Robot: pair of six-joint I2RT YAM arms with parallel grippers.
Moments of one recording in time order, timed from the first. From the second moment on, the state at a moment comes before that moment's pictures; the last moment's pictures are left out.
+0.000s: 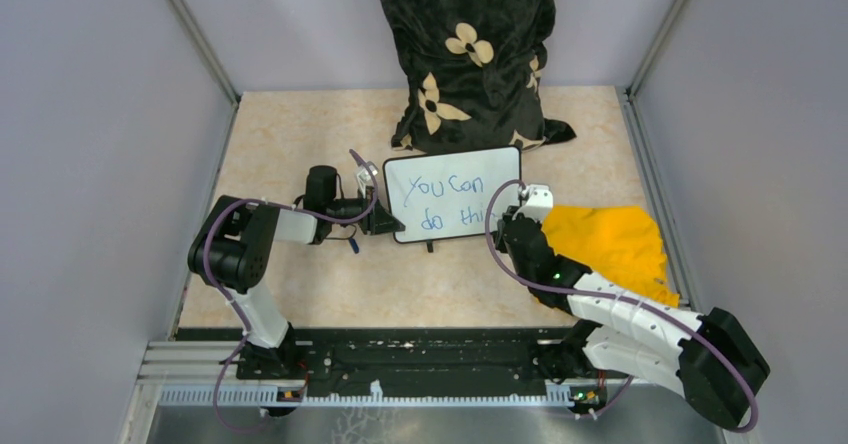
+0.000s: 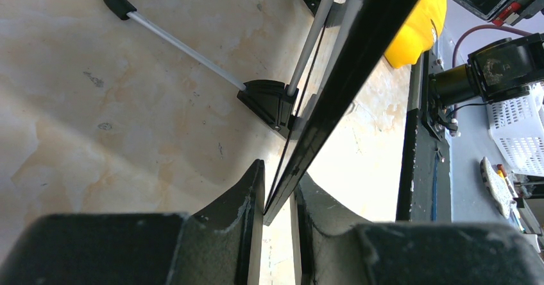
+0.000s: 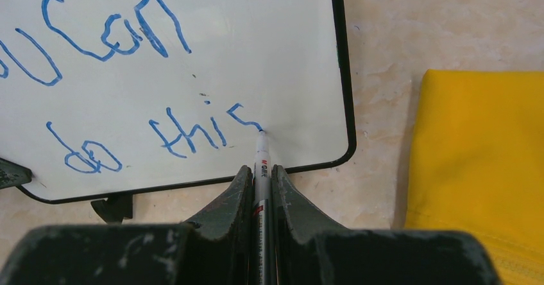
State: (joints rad) left arm -0.28 1.79 0.67 0.57 1.01 -0.23; right arm 0.77 0.95 0.40 0.08 0.63 0.52
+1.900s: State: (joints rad) left arm -0.28 1.79 0.68 0.56 1.01 -0.22; right arm 0.77 0.71 0.38 -0.06 0.60 0.53
